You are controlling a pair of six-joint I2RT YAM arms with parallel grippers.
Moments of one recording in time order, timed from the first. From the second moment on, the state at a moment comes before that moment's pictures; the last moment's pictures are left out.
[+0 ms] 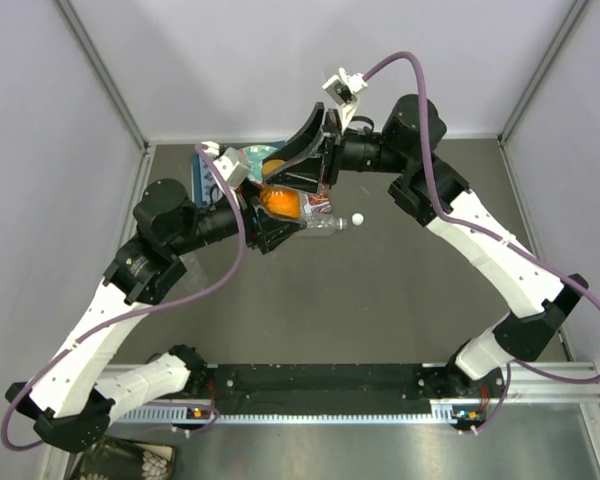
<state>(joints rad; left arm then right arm) -0.62 0.96 1.27 -0.31 0.51 -0.22 0.78 1.52 1.79 0.00 -0.86 0.41</state>
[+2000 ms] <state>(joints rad) -0.61 0.97 1.22 -0.03 0.94 -0.29 0.67 1.47 1.94 -0.23 -1.07 0.38</state>
